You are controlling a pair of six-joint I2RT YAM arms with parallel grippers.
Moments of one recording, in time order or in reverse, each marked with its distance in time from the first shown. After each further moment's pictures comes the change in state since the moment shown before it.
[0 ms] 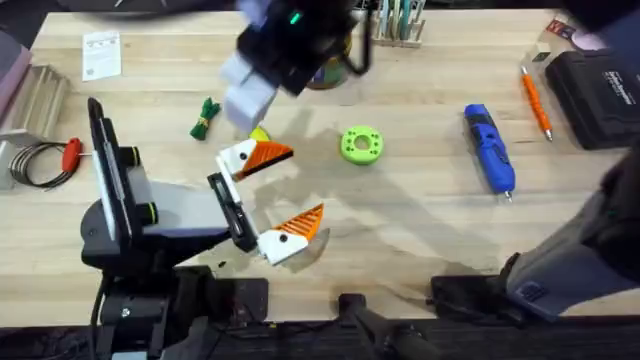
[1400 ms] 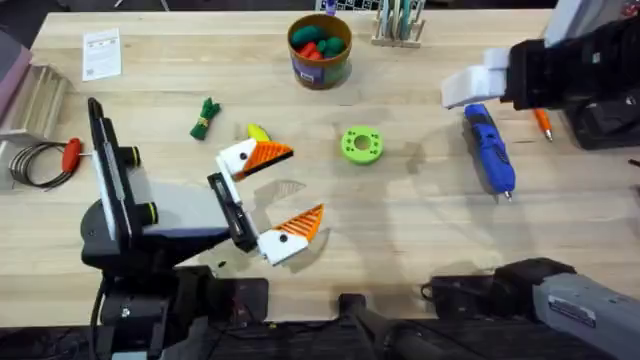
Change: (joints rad) left arm 0.000 0.000 0.000 0.000 0.000 0.000; right arm -0.719 -0.743 -0.901 0.220 -0.064 0.169
